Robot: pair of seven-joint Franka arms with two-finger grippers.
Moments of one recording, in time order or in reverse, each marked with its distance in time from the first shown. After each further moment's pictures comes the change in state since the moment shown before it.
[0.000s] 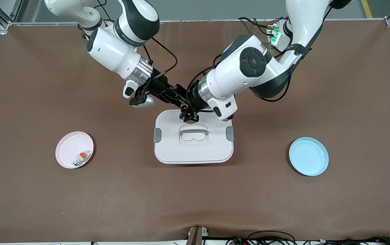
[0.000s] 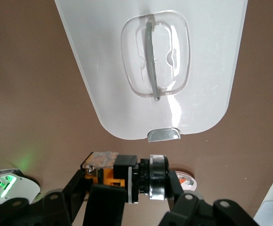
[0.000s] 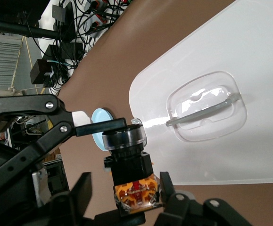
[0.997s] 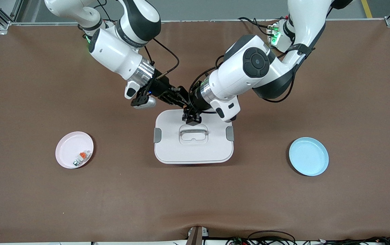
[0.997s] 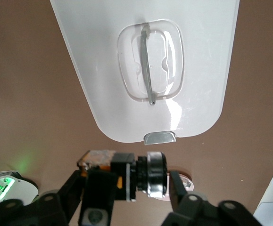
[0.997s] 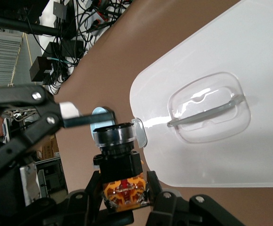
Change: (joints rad) left arm 0.007 0.000 0.002 0.011 0.007 -0.013 0.003; right arm 0.009 0.017 0.000 0.016 0.001 -0.001 -0.014
